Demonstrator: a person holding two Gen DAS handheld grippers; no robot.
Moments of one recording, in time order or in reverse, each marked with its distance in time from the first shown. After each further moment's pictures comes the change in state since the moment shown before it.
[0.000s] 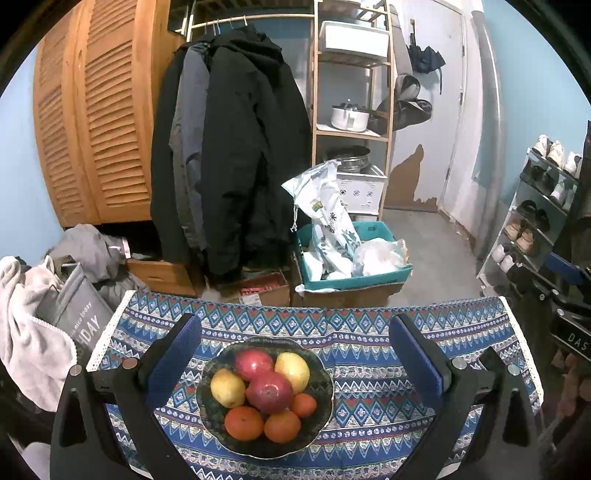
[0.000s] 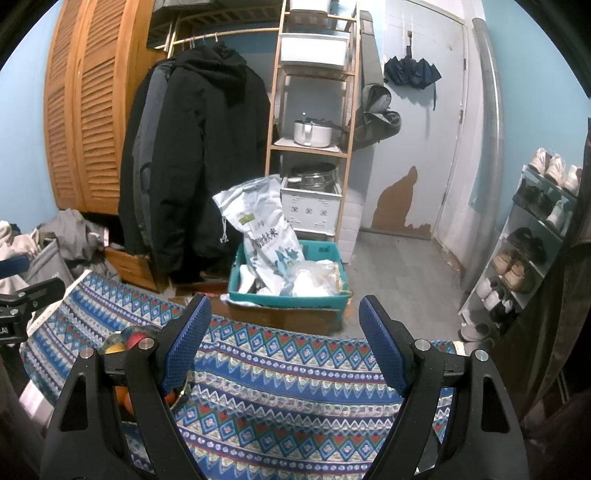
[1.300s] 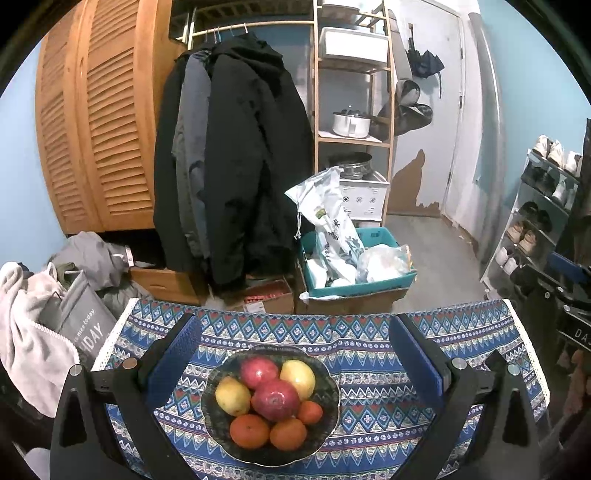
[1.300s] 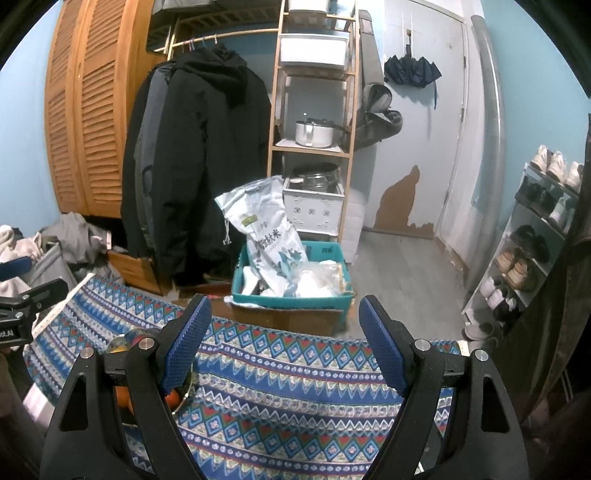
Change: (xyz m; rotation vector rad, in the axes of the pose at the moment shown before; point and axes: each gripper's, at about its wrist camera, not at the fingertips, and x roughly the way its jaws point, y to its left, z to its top) left arm 0.001 0.007 -0.002 0.007 -0.035 0.007; right arm 0.000 0.005 0.005 0.004 -0.003 0.007
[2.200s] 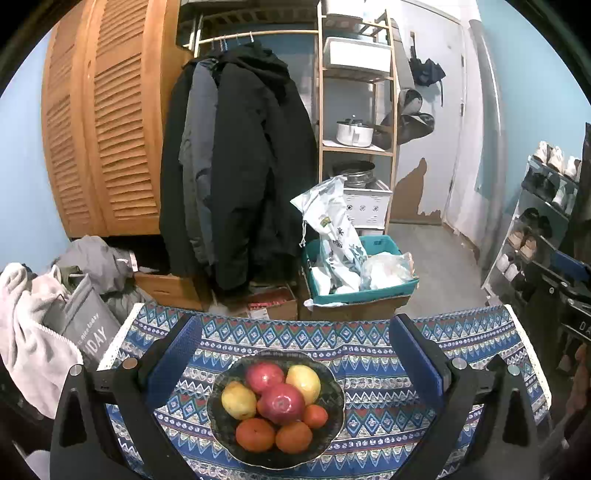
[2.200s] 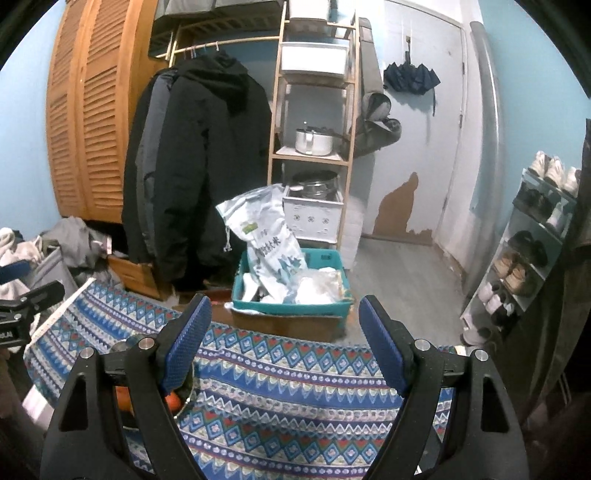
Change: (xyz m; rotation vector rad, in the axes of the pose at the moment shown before) left arm -0.006 0.006 -0.001 -0.001 -0.032 0.010; right arm -0.006 0.002 0.005 -0.003 -0.019 -0.005
